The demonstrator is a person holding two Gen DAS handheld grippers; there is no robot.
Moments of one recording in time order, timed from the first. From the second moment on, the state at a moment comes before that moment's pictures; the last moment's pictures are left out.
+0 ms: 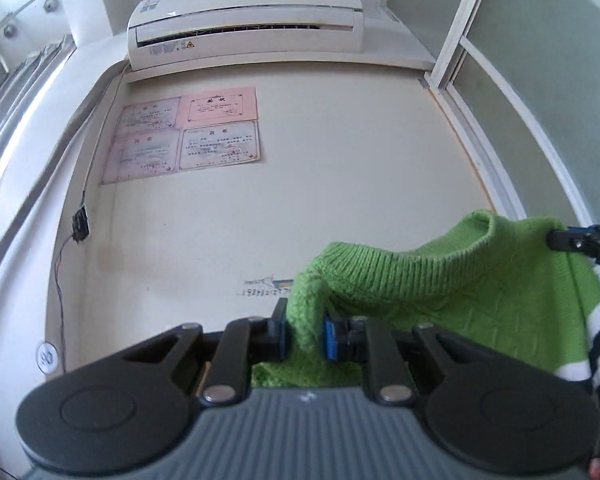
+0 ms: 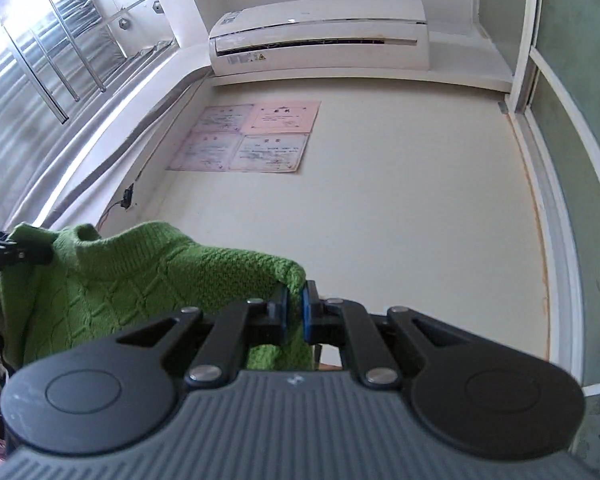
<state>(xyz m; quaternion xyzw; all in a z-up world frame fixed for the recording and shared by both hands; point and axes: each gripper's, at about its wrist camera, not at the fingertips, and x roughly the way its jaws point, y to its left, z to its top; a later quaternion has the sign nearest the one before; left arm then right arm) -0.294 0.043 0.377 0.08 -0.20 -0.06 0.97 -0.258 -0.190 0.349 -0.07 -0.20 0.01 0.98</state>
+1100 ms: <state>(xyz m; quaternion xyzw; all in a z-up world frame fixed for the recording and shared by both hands) -0.083 0.076 0.028 -0.02 0.39 -0.11 0.91 -0.169 -0.242 -0.029 0.23 0.38 0.08 0.89</state>
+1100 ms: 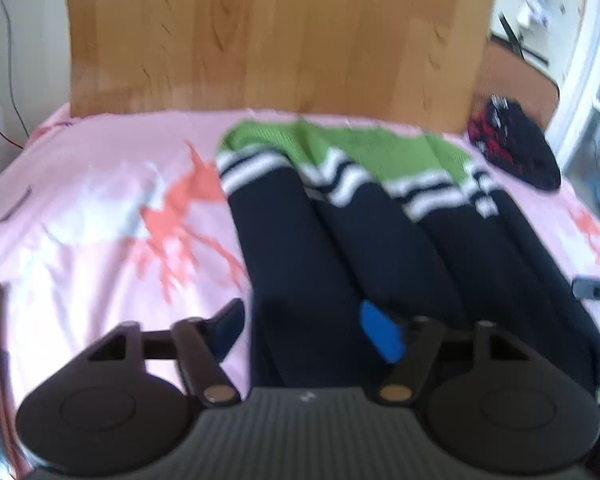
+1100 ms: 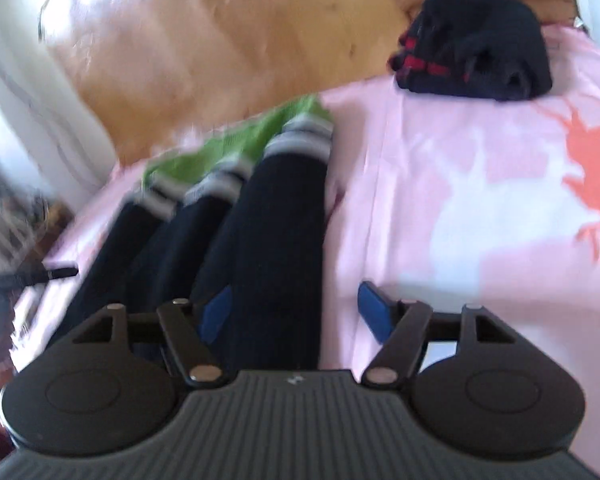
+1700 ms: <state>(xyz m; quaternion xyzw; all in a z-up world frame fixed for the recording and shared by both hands) -0.066 0.186 0.063 -0.07 0.35 0.13 0.93 -0.161 -0.326 0.008 0.19 0.28 -0.19 0.92</state>
